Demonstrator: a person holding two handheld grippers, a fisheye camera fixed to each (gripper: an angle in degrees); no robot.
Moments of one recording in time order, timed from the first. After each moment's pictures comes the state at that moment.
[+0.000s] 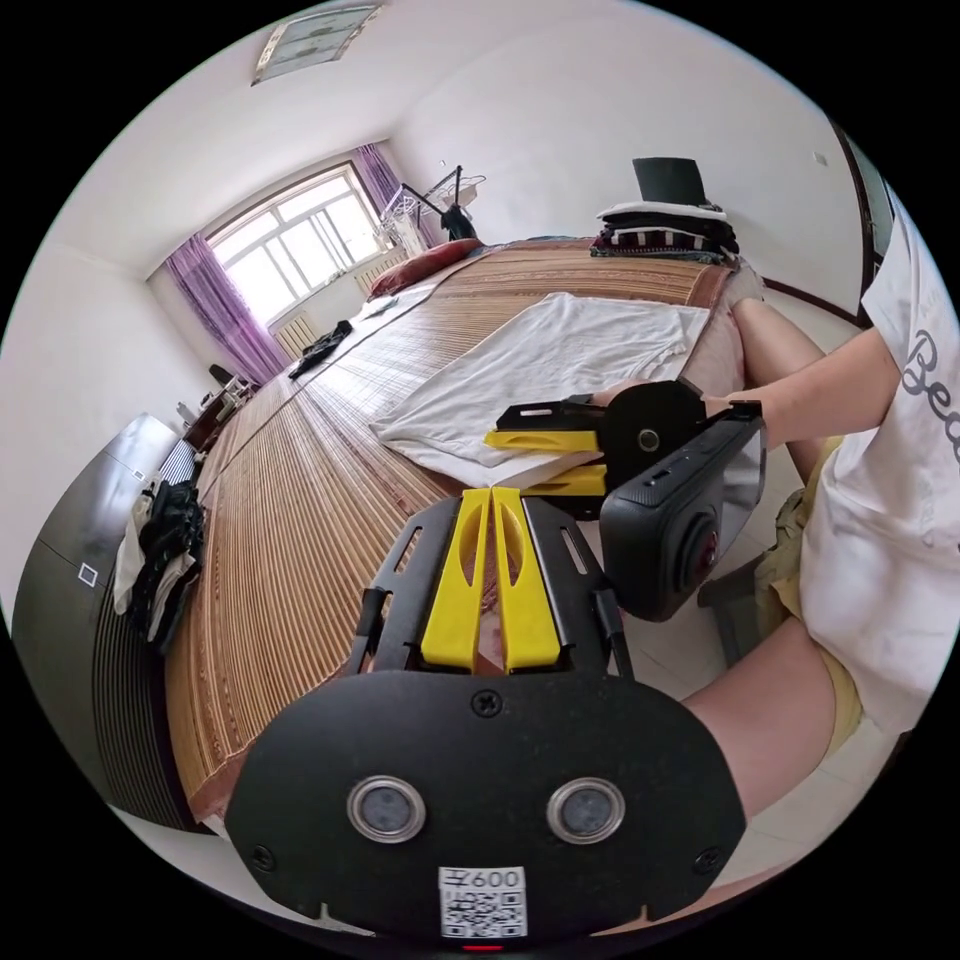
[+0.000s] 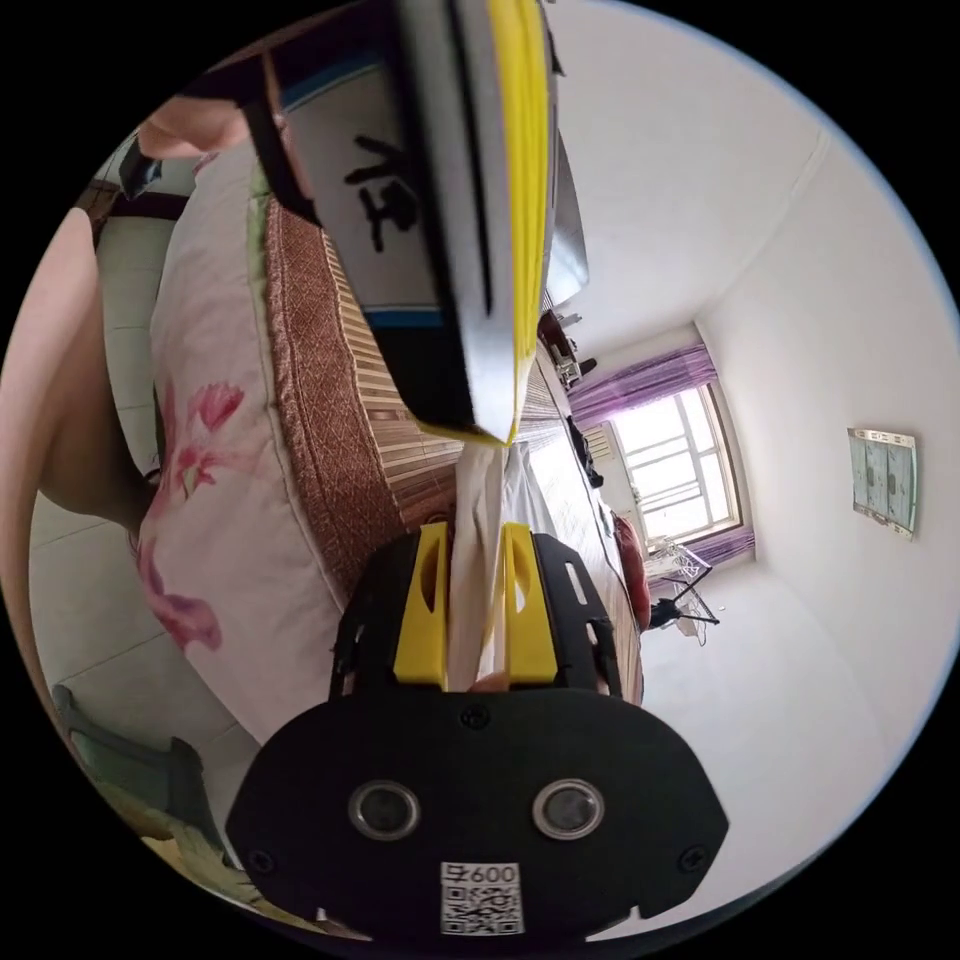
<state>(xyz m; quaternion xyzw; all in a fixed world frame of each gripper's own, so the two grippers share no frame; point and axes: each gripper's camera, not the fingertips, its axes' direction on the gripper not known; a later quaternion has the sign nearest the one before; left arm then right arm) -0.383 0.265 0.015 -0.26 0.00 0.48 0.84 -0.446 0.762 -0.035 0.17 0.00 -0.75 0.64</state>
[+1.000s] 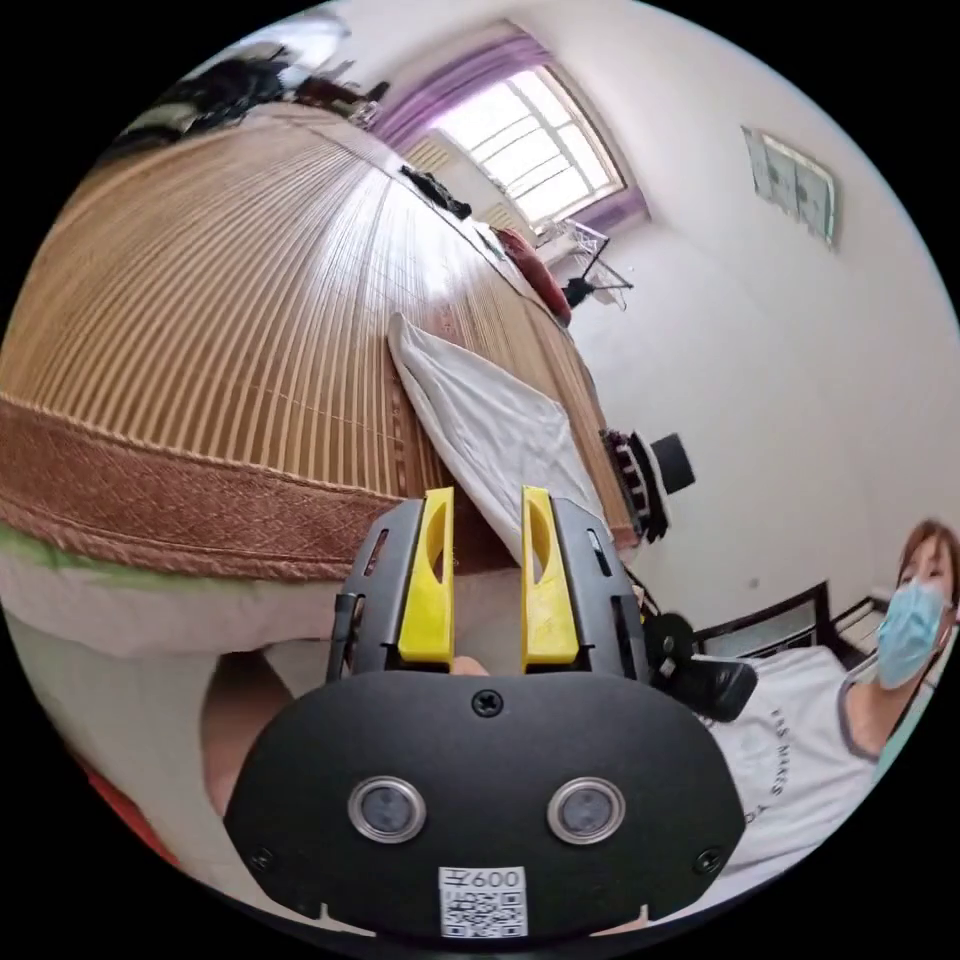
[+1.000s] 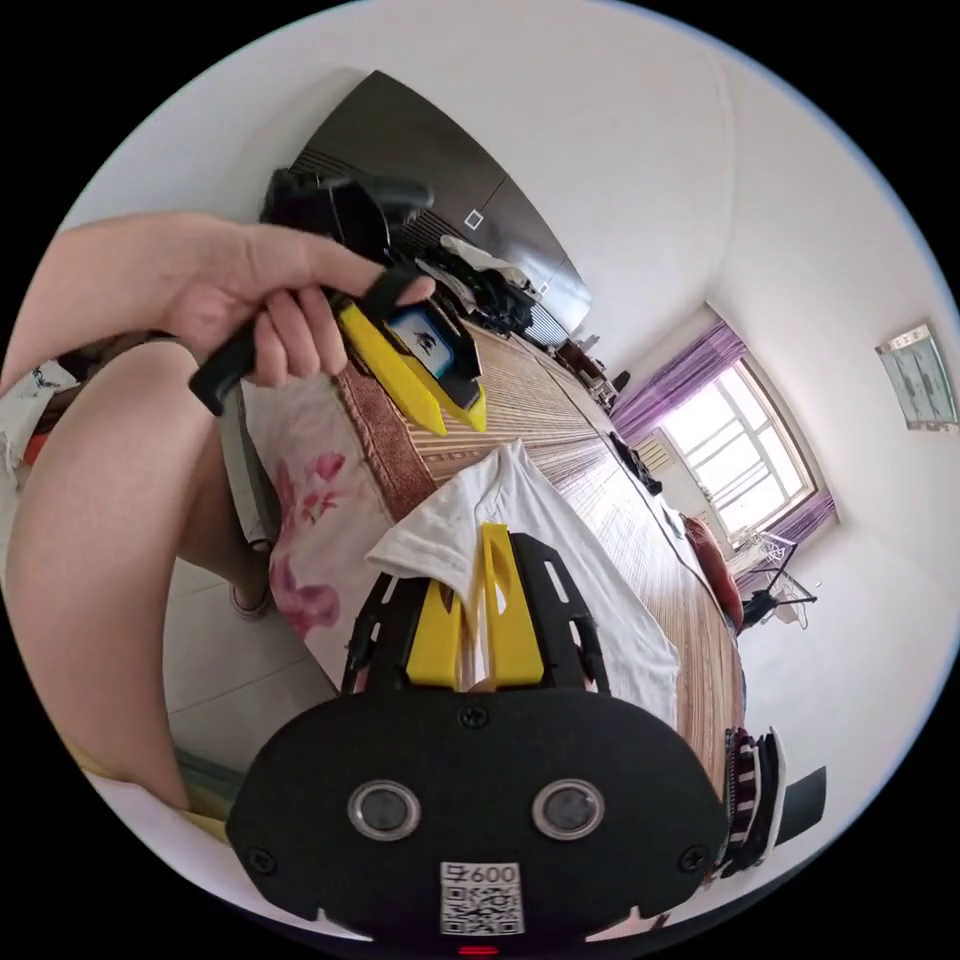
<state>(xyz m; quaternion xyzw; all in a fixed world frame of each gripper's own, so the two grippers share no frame) -0.653 0.146 0.172 -0.33 0.16 -0.16 0.92 -0.295 0.732 -0.079 0.12 -0.16 -0.67 0.72</state>
